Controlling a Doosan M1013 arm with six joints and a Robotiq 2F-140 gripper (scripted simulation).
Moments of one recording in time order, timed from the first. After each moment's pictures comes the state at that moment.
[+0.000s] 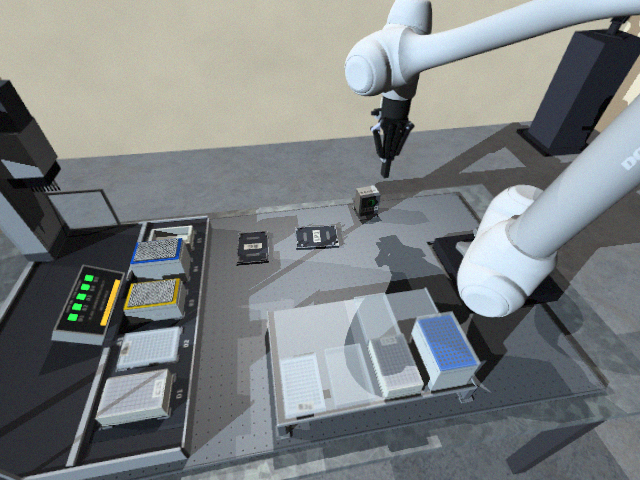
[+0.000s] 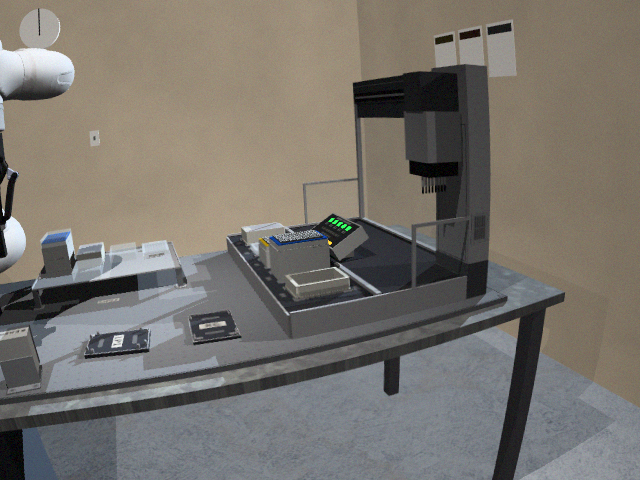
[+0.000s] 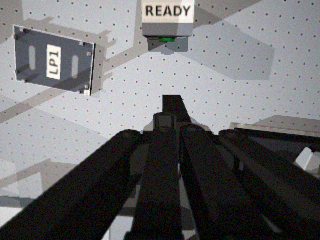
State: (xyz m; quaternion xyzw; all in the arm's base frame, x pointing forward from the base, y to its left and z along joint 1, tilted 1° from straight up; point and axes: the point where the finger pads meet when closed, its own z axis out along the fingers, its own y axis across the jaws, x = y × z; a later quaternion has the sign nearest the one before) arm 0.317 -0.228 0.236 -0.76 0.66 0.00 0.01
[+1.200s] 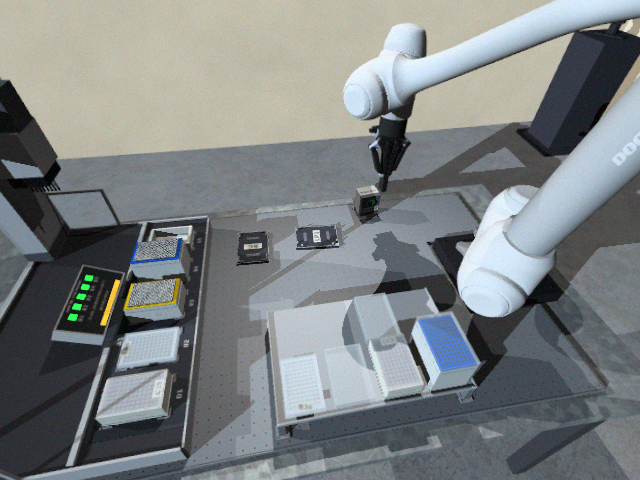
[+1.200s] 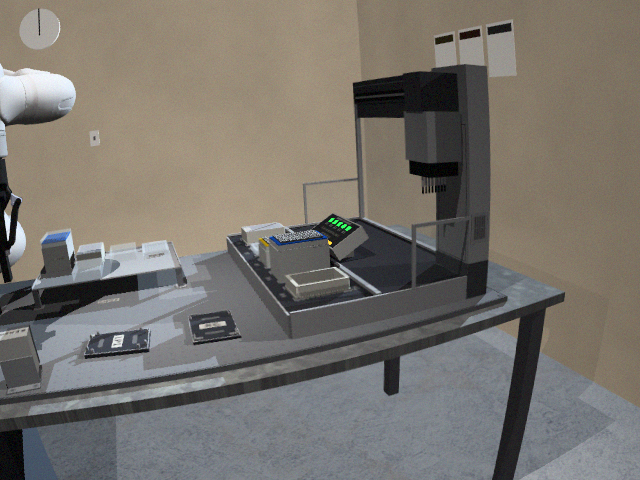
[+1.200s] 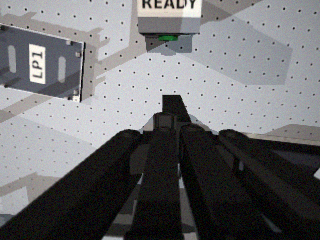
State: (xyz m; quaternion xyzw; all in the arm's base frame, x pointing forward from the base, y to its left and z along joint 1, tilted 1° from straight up) arm 0.317 -0.228 0.183 -0.75 0.66 0.00 0.01
